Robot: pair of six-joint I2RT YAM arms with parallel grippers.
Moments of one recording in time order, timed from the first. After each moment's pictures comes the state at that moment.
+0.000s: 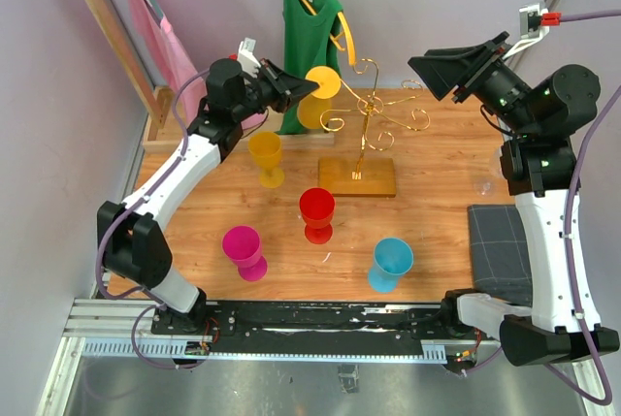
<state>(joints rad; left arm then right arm) -0.38 1.56 1.41 0.13 0.43 -1.17 0.08 1.14 1.55 -0.06 -0.67 0.61</state>
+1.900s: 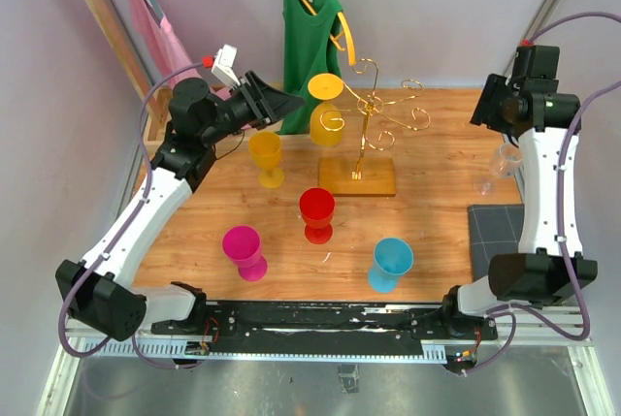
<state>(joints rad) -0.38 1.26 1.27 0.03 0.48 -0.87 -0.09 1.45 1.83 -1.10 0.14 0.22</state>
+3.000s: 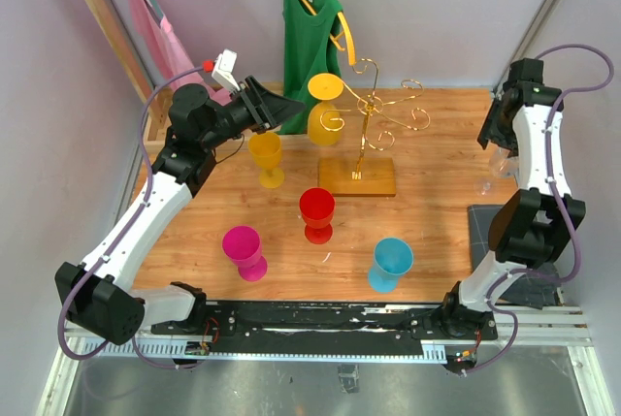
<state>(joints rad) -0.38 1.23 1.20 0.08 0.49 -0.87 -0.23 1.71 1.75 -1.11 0.23 0.20</state>
